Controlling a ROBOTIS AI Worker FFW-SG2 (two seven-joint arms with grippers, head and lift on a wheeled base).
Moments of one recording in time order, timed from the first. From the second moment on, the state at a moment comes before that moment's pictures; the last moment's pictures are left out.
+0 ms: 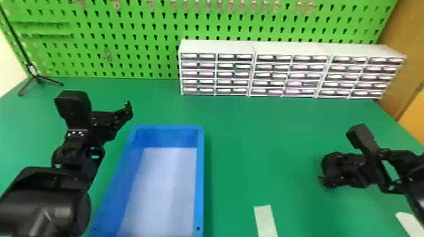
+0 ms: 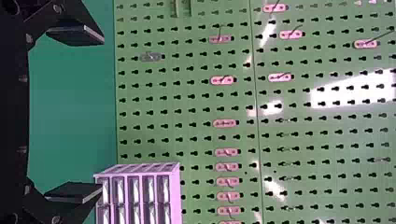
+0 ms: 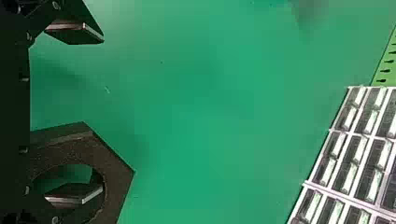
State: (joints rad) left arm -0.08 0.18 0.00 -1.68 0.12 0.15 0.05; right arm -0.26 -0.60 0.17 -1.36 0.00 0.53 0.77
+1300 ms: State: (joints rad) left arm -0.09 0.19 -0.01 -1.68 0.12 0.14 0.05; right arm -0.27 -0.59 0.18 -1.33 0.01 0.52 0.77
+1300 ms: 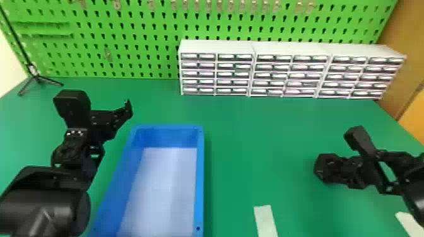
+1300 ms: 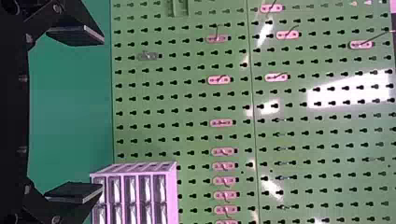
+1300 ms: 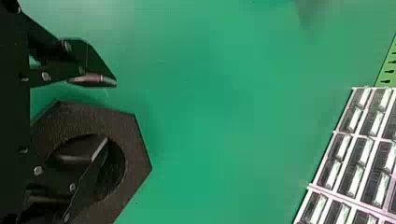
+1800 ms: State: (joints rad) left arm -0.09 0.19 -0.01 -1.68 0.13 0.14 0.05; right arm -0.26 -0.60 0.17 -1.33 0.02 0.52 0.77
